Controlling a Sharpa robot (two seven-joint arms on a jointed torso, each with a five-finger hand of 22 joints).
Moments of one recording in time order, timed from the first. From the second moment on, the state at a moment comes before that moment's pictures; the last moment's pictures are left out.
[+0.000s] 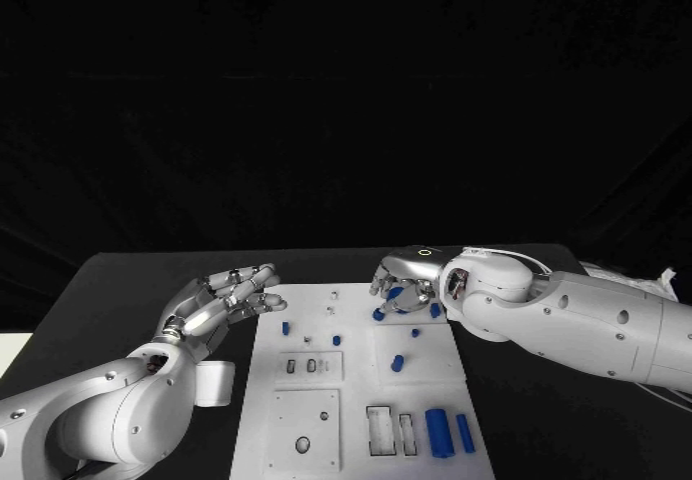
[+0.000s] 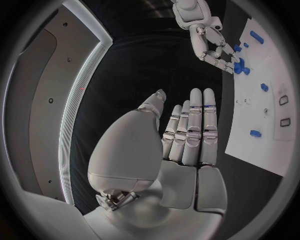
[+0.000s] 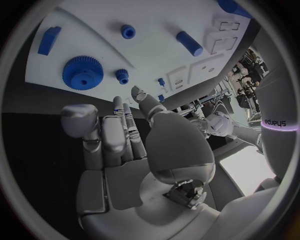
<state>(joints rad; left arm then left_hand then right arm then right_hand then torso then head) 1.13 -0.97 0.00 1.84 0.12 -0.47 0.52 1.42 -0.08 0.13 0.12 0.19 0.97 0.21 0.11 0.07 1.08 0.14 0.11 0.07 1.22 0.08 0.26 0.25 0.17 1.02 0.19 0.43 0.20 1.21 -0.85 0.05 1.51 -1.69 -0.12 -0.07 1.19 -0.04 0.27 -0.26 0.20 1.08 0.14 0.07 0.07 1.17 0.08 0.06 0.07 1.46 -0.02 1.23 0.99 0.13 1.45 0.07 1.05 0.76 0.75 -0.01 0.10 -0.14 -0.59</state>
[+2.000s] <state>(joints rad) 1.13 -0.99 0.00 1.85 0.13 -0.47 0.50 1.41 -0.08 0.12 0.12 0.19 0.97 0.21 0.10 0.07 1.07 0.15 0.10 0.07 1.22 0.08 0.25 0.26 0.17 1.02 0.19 0.43 0.20 1.20 -0.82 0.05 1.49 -1.78 -0.07 -0.09 1.23 -0.01 0.43 -0.21 0.13 1.18 0.12 0.08 0.09 1.25 0.06 0.07 0.07 1.47 -0.03 1.29 1.05 0.13 1.41 0.07 1.14 0.84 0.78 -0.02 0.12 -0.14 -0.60</state>
